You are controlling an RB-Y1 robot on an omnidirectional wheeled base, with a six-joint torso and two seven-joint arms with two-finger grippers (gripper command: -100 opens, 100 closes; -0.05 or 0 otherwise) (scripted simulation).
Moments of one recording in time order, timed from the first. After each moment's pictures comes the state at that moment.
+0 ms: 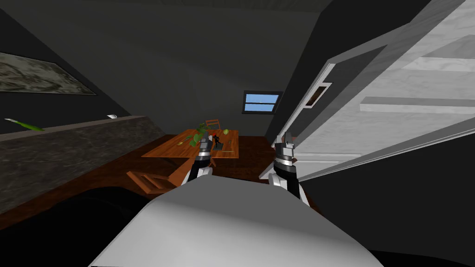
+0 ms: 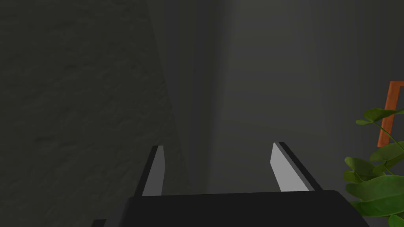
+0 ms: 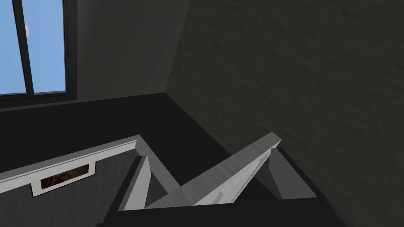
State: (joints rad) left arm 0.54 -0.03 -0.05 -2.26 0.00 -0.37 -0.11; right arm 0.49 0.03 0.06 -2.33 0.10 -0.46 0.13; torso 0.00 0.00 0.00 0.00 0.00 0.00
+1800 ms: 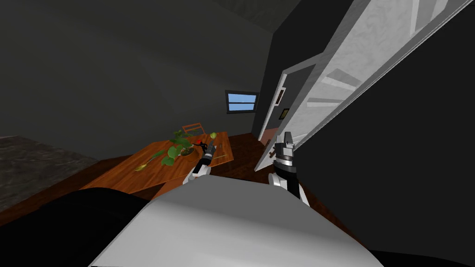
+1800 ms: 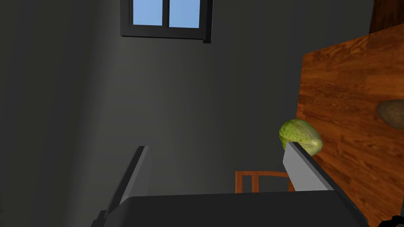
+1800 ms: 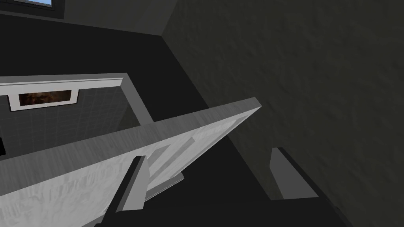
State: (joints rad) left arm 0.37 0.19 0.01 -1.82 0.23 -0.18 0.02; right arm 0.49 0.03 0.06 -2.33 0.10 -0.46 0.13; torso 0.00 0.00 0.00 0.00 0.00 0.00
